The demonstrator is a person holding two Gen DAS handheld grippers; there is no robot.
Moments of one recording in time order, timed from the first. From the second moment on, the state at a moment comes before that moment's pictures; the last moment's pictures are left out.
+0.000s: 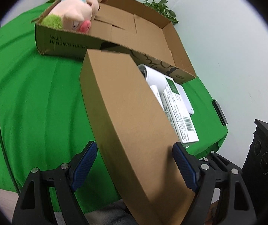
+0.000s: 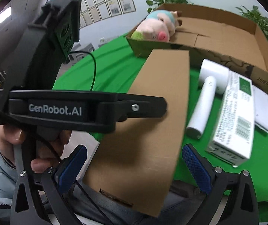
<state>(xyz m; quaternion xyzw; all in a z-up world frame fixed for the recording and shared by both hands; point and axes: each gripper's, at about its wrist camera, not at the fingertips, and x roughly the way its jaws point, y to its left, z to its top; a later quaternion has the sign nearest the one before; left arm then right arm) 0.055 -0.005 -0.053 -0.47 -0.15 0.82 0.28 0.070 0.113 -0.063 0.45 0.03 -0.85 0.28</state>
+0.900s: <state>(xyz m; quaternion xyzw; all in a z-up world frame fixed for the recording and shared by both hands) 0.048 -0.012 -0.046 -0.48 -0.16 0.81 0.30 0.057 0.098 -0.063 0.44 0.06 -0.85 0.28</state>
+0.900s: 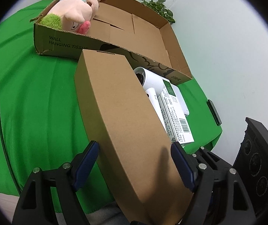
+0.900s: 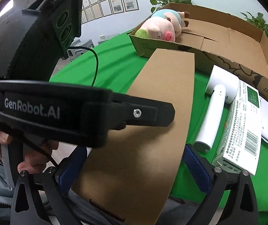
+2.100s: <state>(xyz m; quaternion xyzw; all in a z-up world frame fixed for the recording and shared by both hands) 0.047 -0.008 -0.001 -0.45 -0.17 0.83 0.29 0.065 0.158 -0.029 0.40 -0.09 -0.87 0.28</state>
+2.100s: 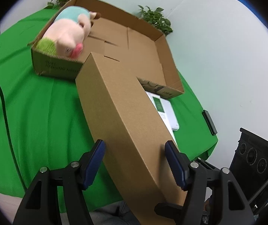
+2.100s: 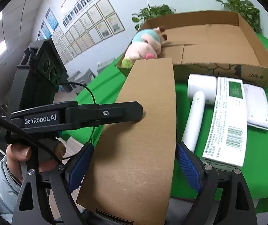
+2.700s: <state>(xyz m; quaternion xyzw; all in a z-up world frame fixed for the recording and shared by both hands) 0.009 0.004 0.059 -0.38 -0.13 0.86 0.31 0.035 0.156 0.028 0.33 -0.08 -0.90 0.26</state>
